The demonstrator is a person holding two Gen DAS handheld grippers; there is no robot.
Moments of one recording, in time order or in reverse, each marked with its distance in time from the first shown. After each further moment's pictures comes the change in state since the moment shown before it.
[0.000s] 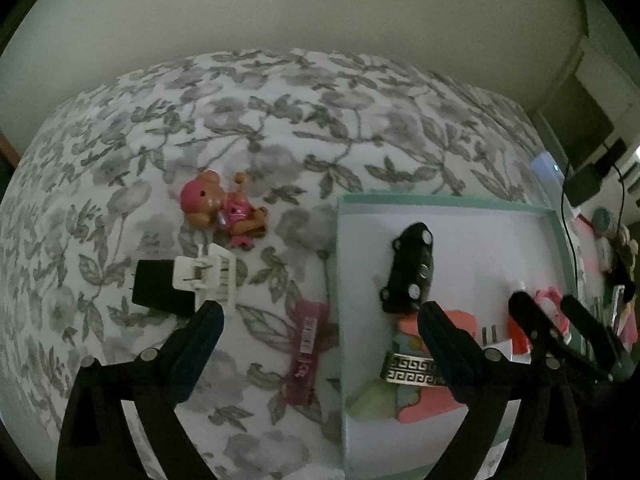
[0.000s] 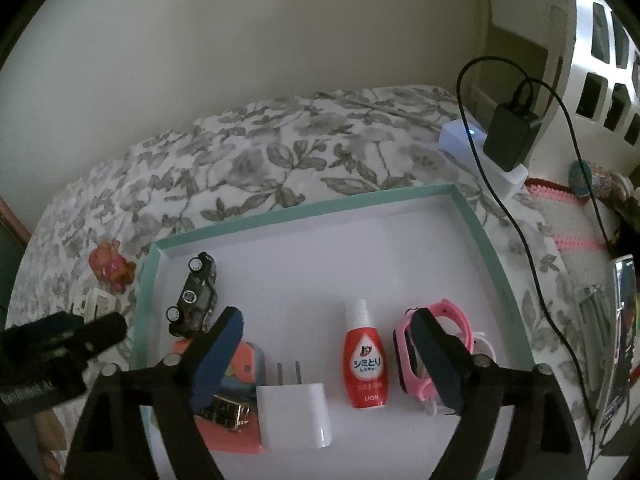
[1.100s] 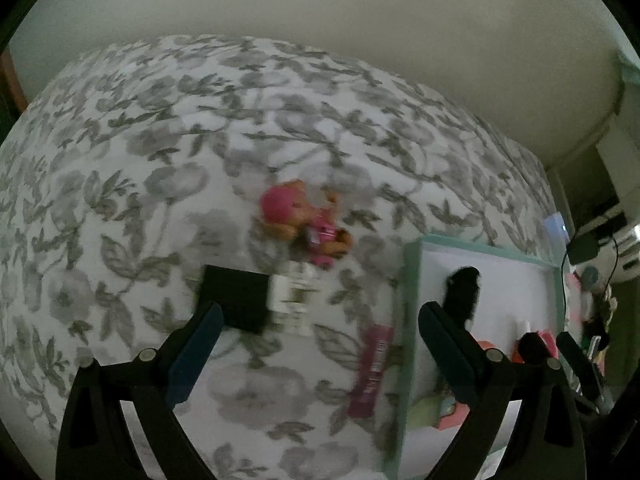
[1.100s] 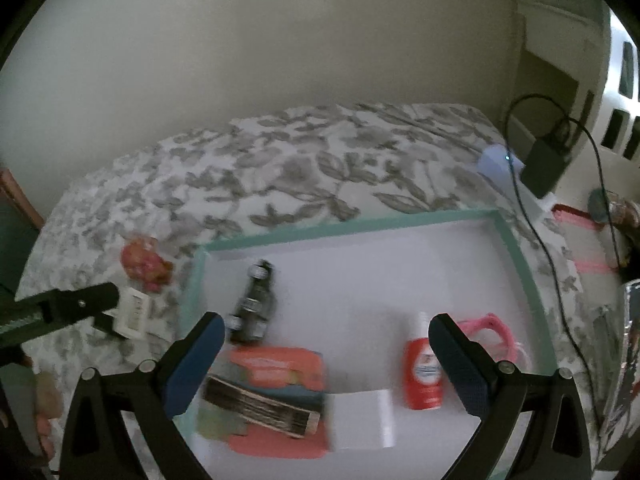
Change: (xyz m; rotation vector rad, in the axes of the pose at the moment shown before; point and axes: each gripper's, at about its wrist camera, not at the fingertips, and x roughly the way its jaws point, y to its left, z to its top) left arm -0.002 0.092 0.015 -0.182 0.010 -0.081; right arm -0.011 0.049 0.007 -0.056 -0.027 0.055
